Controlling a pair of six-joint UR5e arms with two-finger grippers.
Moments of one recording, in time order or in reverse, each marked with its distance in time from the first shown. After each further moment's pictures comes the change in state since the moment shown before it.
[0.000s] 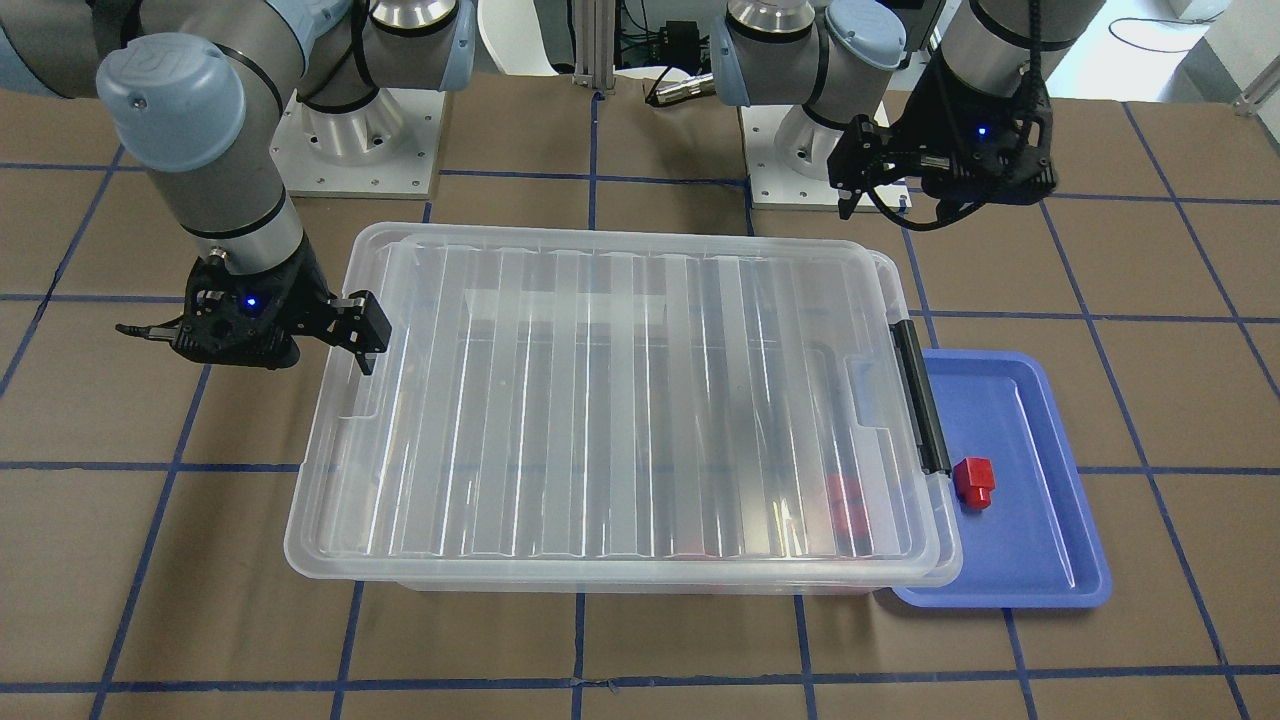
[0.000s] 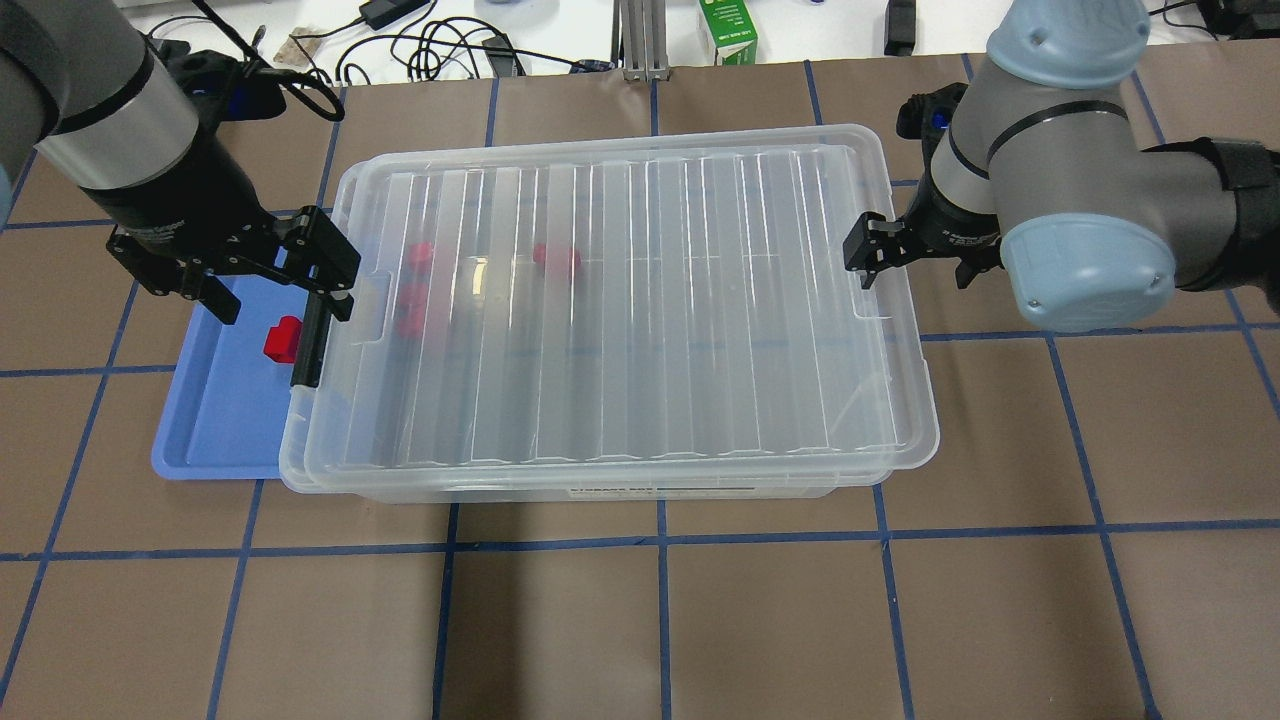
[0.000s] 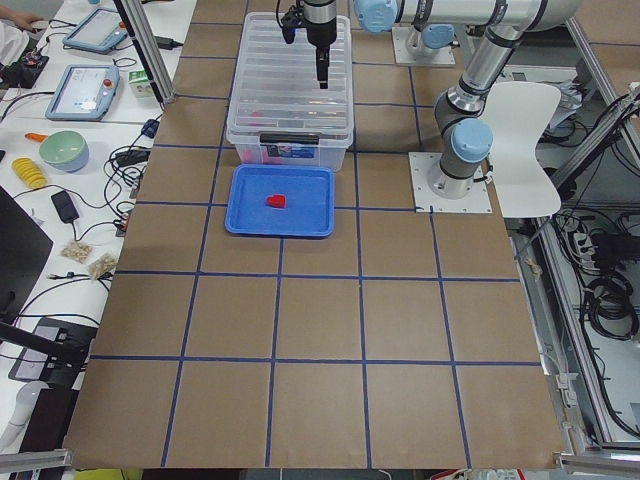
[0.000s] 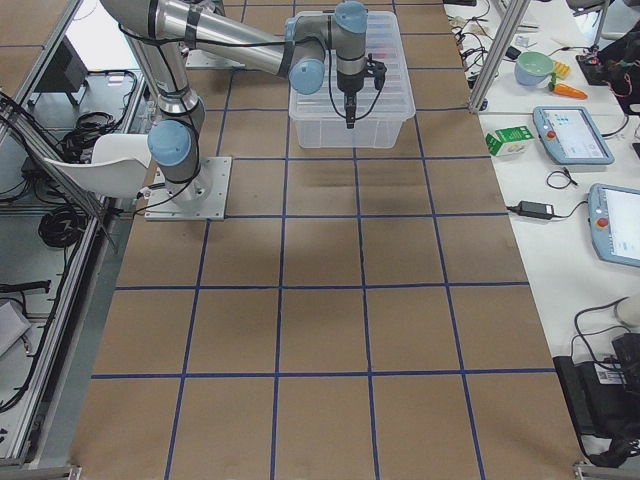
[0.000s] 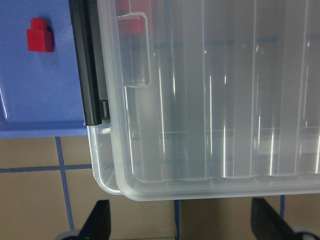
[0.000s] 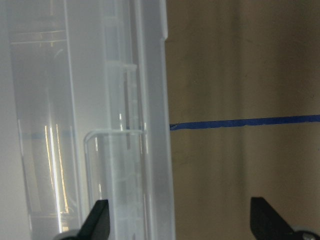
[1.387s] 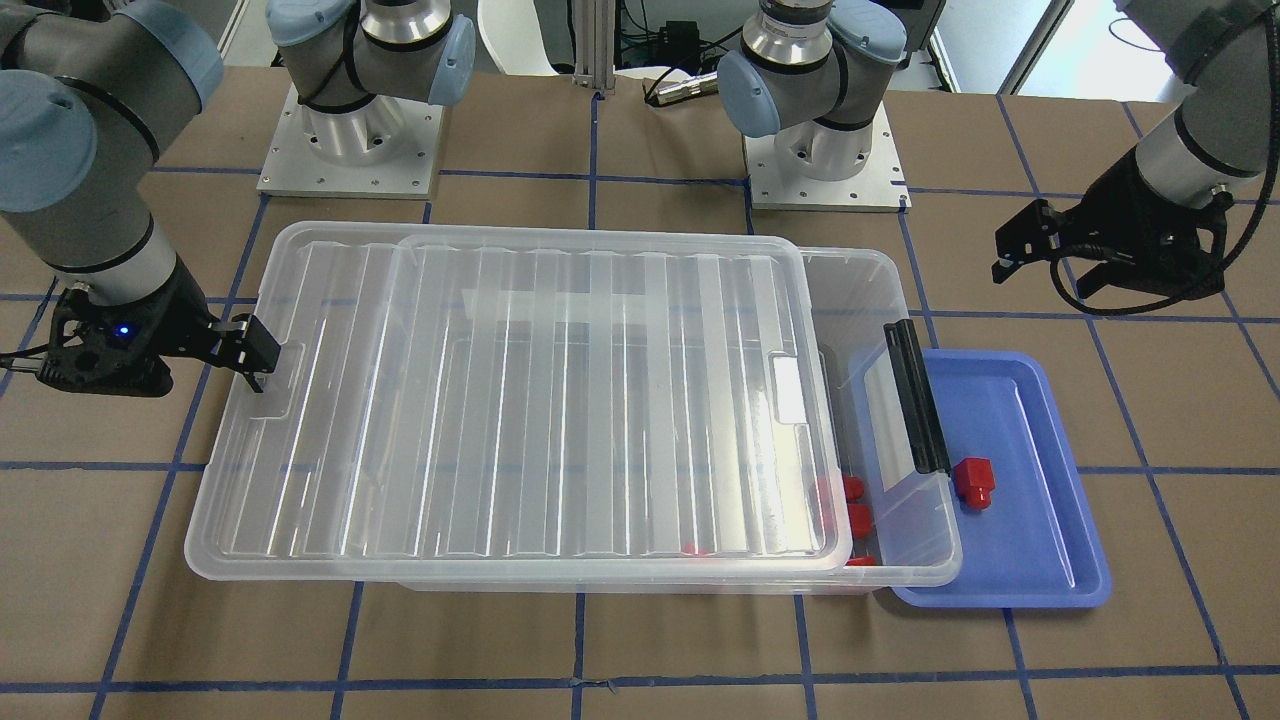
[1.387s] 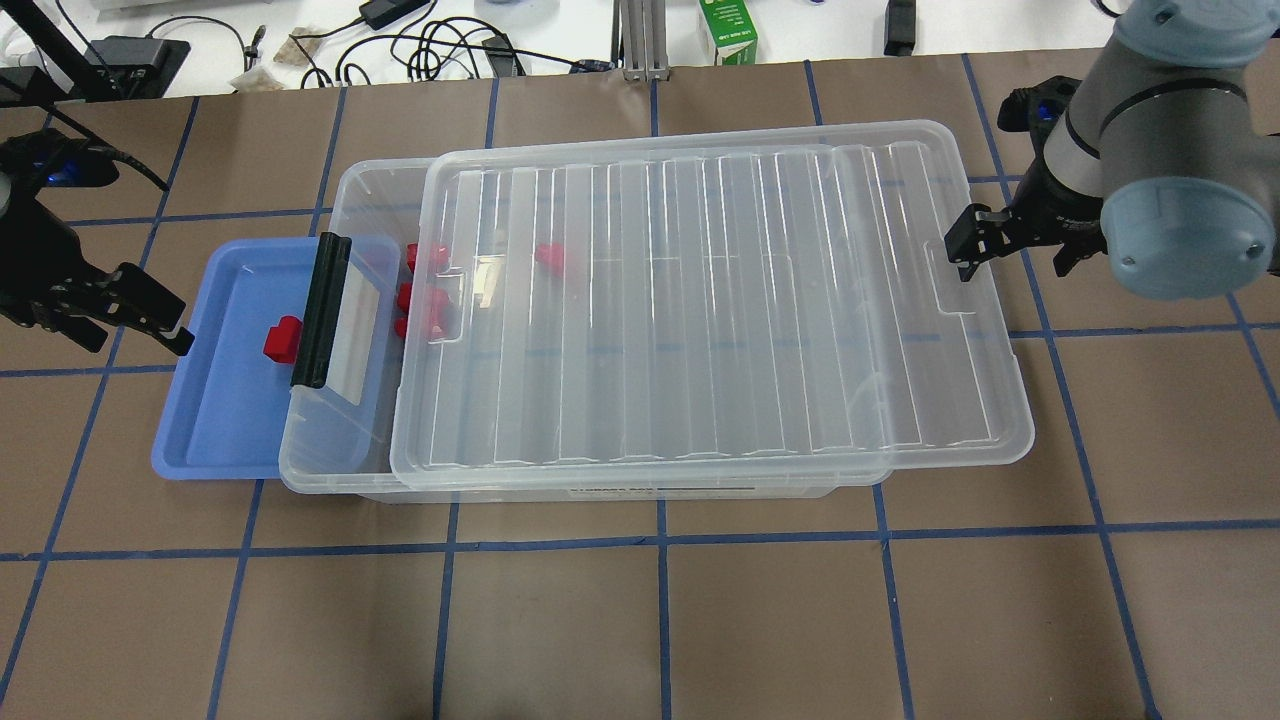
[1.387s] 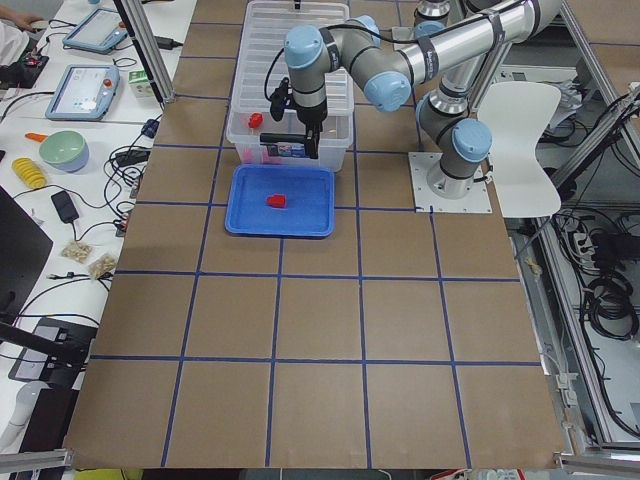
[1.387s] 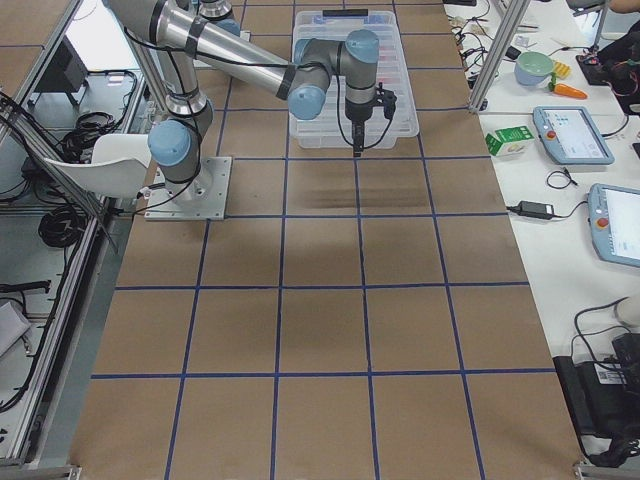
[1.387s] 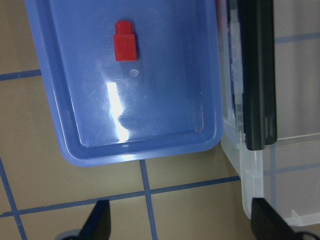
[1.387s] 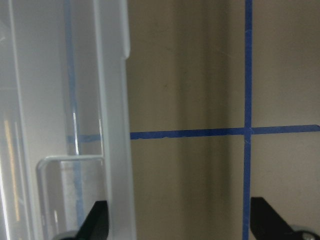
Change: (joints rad) left arm 0.372 -0.078 -0.126 0.167 0.001 0.469; right arm -0.188 0.024 -0.006 -0.005 -0.043 -0.215
